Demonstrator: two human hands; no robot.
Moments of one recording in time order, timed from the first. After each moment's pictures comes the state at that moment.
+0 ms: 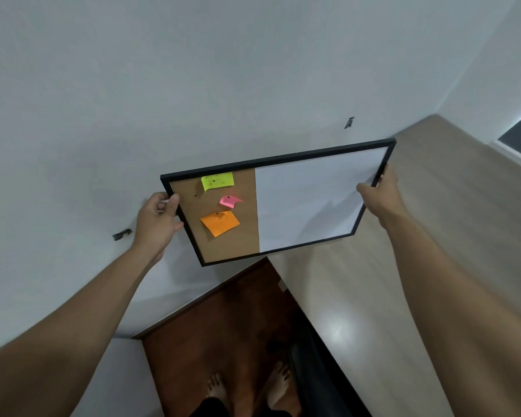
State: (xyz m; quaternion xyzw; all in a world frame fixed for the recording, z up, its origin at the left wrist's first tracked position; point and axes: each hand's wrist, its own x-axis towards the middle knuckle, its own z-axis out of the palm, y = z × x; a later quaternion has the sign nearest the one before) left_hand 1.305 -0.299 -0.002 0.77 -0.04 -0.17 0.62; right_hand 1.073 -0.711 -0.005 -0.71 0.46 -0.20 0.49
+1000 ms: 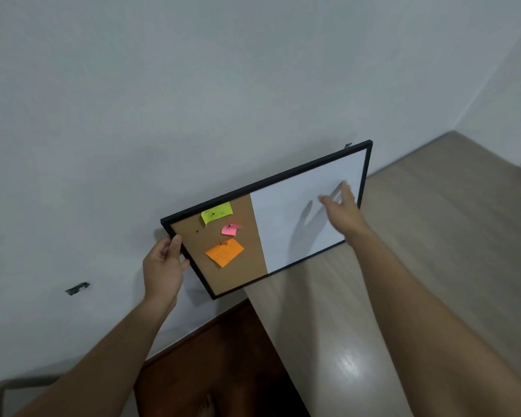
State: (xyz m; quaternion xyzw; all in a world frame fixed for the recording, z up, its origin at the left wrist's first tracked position) left_hand 1.292 -0.419 -0.057 0.74 0.03 -0.13 0.66; right_hand 1.174 -0.795 -0.070 -0.72 0.40 -0.08 0.56
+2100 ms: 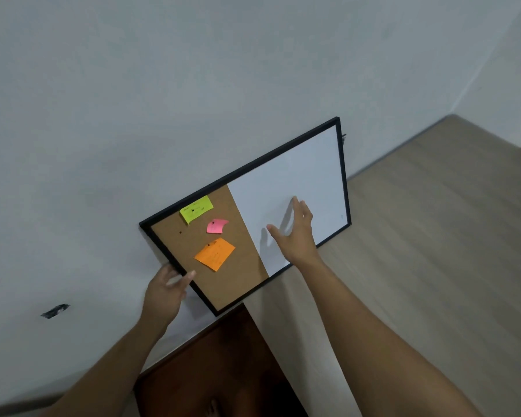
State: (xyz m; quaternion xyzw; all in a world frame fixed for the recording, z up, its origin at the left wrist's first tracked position) left_hand 1.306 -0.407 -0.121 0.82 -0.01 -0.24 0.51; right_hand 1.207 -0.712 -0.139 -0.76 0.34 -0.10 0.54
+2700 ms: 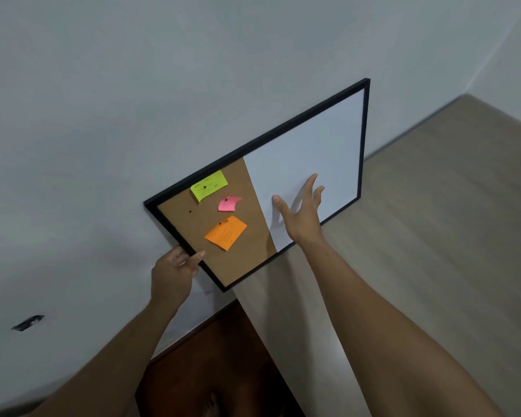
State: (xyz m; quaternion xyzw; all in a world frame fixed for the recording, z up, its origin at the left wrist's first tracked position) left_hand 1.341 -0.456 -0.154 0.82 -0.02 -0.23 0.52; right_hand 1.242 -0.749 -0.152 -0.72 0.38 -0.13 0.57
